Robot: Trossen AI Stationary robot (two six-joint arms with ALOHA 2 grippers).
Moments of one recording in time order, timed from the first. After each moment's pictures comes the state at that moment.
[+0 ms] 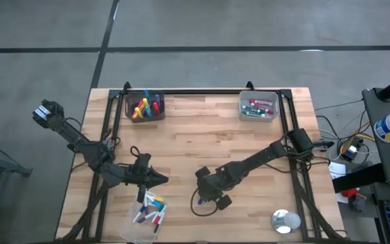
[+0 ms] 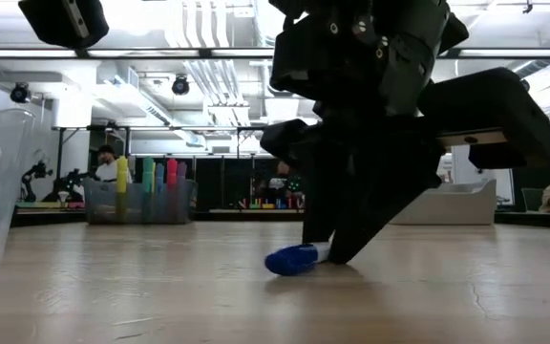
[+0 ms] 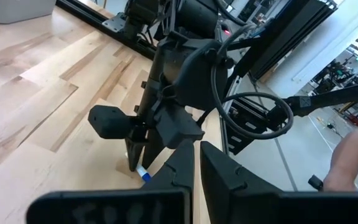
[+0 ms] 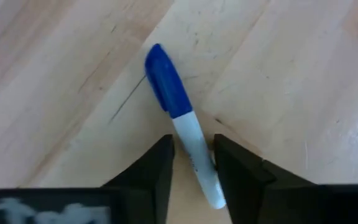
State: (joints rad) left arm -0.67 1.04 0.63 0.15 -0.57 -0.76; right arm 0.34 2.07 1.30 -0.35 -0.07 -0.24
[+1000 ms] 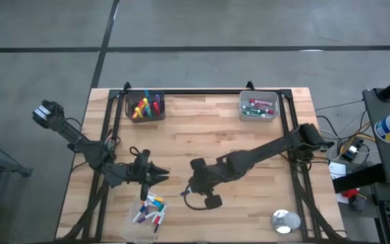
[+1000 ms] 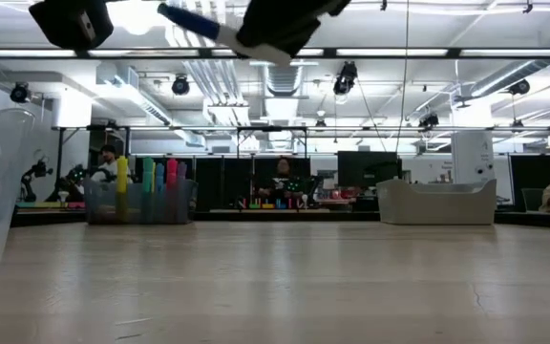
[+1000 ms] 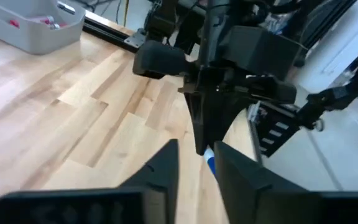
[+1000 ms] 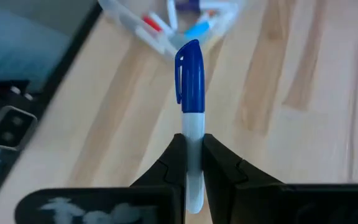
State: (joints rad) left arm -0.66 1.05 0.63 0.12 -0.64 -0.66; right arm 0.32 1.92 1.58 -0.52 -0.05 0.02
